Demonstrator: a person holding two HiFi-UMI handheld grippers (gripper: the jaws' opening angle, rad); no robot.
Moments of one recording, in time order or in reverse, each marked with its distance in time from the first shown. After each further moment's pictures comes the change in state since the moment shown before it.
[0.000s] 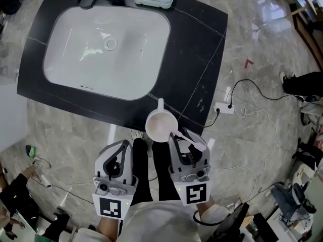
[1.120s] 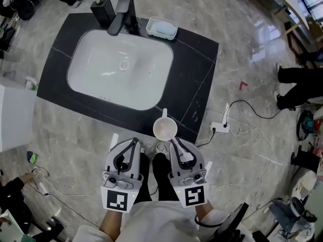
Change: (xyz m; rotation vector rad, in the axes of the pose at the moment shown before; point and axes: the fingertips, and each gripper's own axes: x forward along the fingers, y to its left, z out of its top) left arm 0.003 0.005 0.035 -0.010 -0.015 0.034; right arm 0.000 0.019 0.049 0.015 -0.014 0.062
